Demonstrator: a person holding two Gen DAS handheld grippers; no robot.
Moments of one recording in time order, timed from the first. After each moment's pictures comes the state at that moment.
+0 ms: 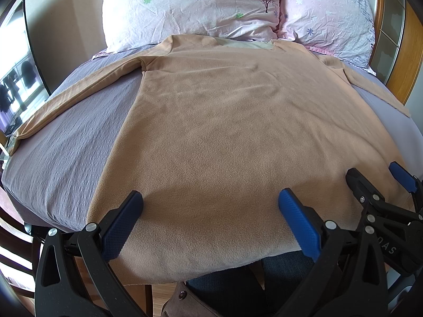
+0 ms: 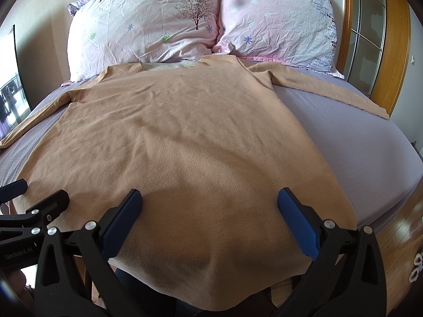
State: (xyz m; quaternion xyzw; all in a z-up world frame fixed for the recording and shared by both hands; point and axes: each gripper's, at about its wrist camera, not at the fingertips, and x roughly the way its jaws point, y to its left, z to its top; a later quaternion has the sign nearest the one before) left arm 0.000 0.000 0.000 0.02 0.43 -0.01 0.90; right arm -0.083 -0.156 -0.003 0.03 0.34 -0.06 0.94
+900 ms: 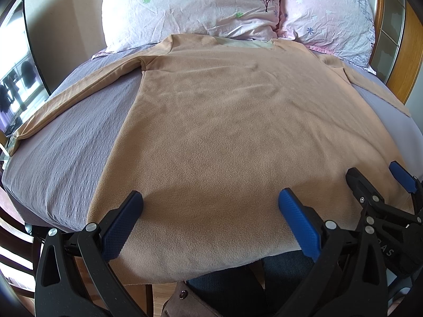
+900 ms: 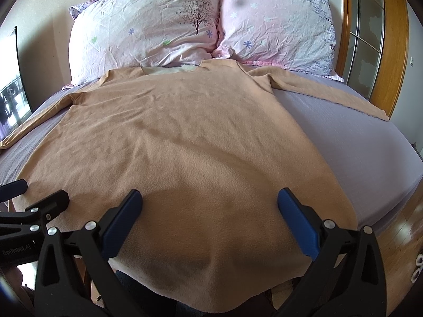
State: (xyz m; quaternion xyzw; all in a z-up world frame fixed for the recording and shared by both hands) left arm 0.002 0.000 0.001 0.02 0.44 -0.01 0.90; right arm -0.087 -0.159 -0.004 0.03 0.32 -0.06 0.94
